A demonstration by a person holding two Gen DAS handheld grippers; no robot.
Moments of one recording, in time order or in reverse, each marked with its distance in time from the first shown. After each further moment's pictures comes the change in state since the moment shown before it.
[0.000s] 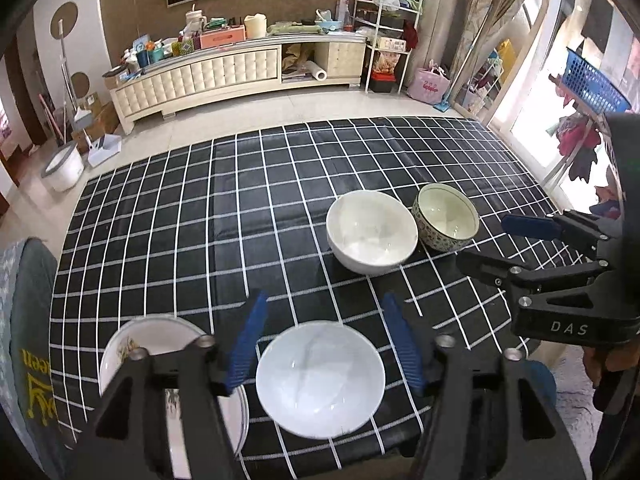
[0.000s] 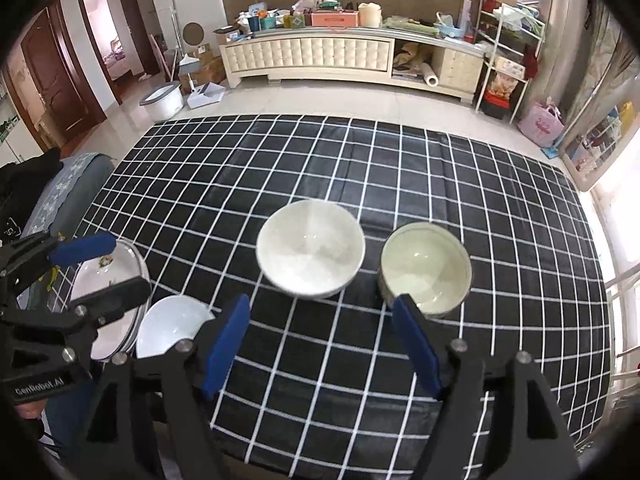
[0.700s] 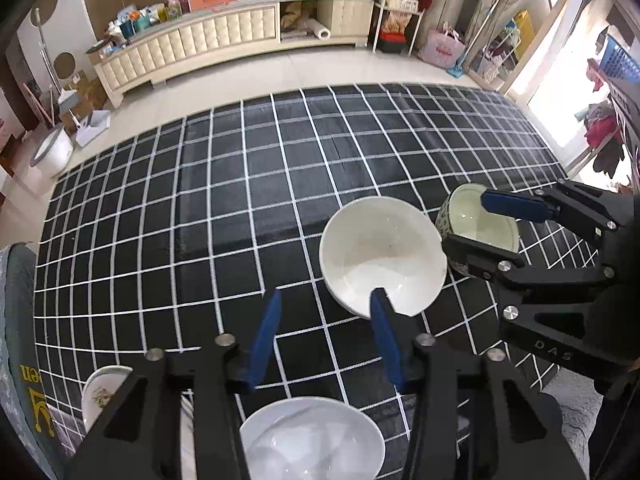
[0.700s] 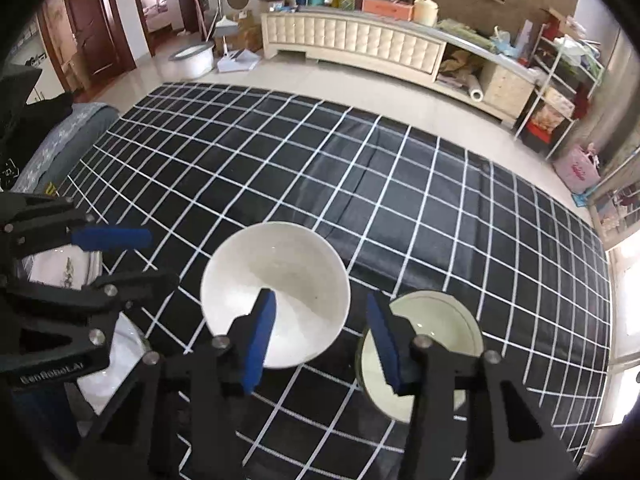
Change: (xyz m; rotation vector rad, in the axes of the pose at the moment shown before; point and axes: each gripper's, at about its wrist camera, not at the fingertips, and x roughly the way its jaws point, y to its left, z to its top) left arm 0.098 -0.009 0.057 -0.012 0.179 0.010; right arm 0.084 -0.020 0.041 -0.211 0.067 0.048
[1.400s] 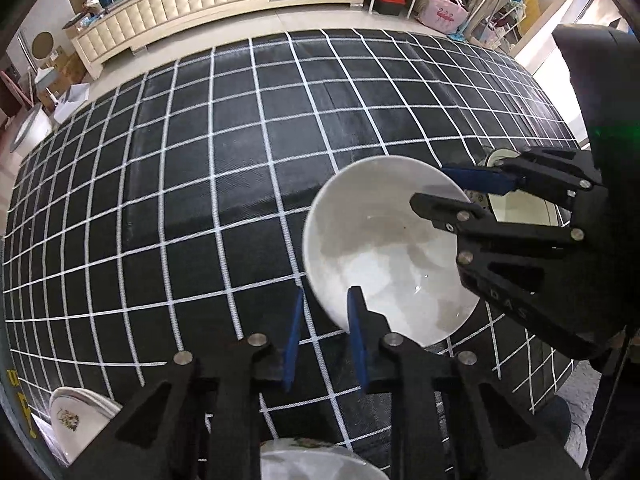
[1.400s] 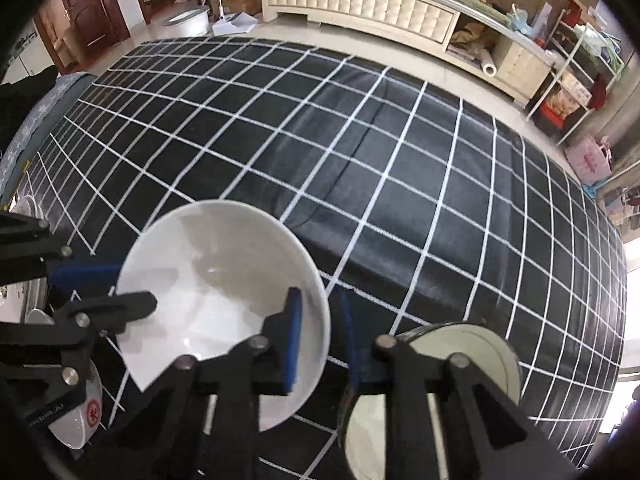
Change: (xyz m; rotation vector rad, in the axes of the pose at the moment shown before) left arm 0.080 -0.001 0.009 -0.004 0.144 -0.047; right arm 0.074 -0.013 0.006 -0.030 0.124 -0.006
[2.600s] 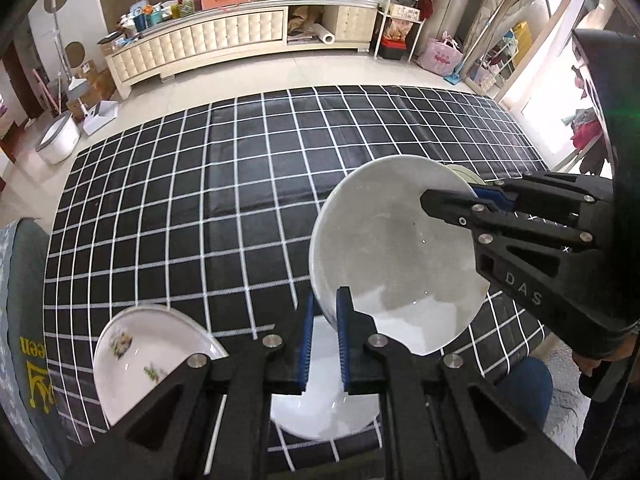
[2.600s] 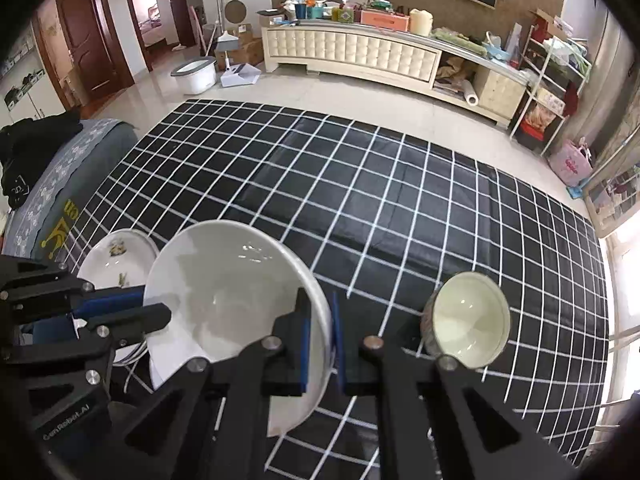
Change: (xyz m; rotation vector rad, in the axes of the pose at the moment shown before) left arm -0.129 0.020 -0.081 -0.032 -0.172 0.020; right arm -0.130 0.089 -0.022 0.083 -0.163 0.002
